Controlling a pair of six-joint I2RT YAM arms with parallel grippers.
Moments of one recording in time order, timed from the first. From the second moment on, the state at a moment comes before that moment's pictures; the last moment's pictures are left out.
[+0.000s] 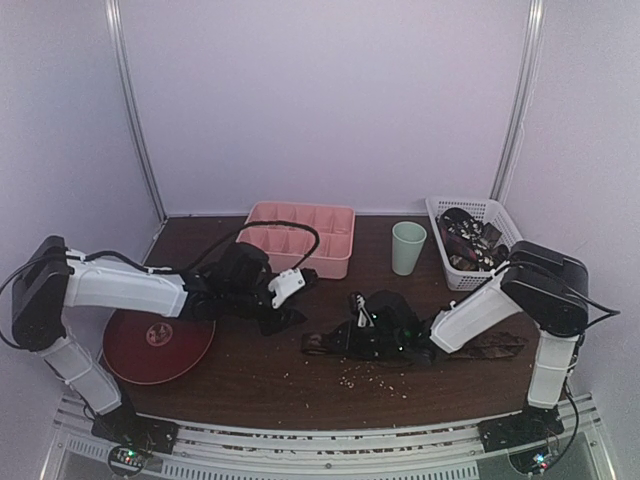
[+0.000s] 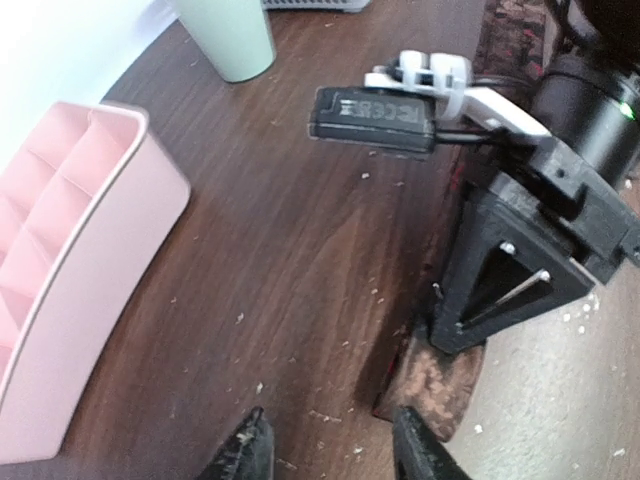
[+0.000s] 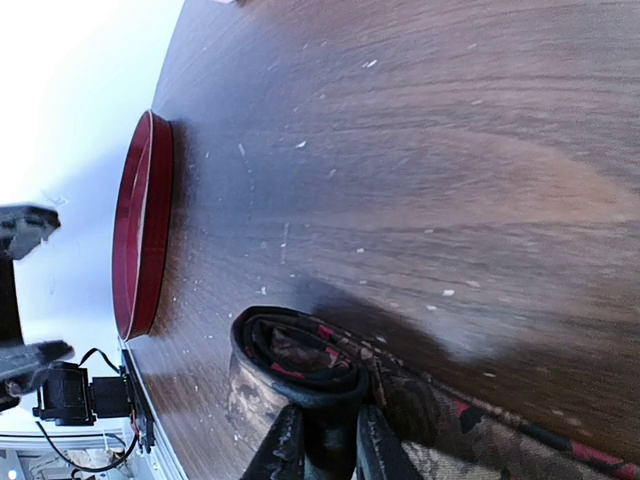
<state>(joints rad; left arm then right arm) -0.88 1.59 0.88 0.01 0.13 0.35 0.97 1.89 0.75 0.57 -0.14 1.05</state>
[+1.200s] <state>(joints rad) -0.88 1.72 0.73 0.21 0.23 -0.23 0.98 1.88 0.78 0.49 -0.07 0.99</state>
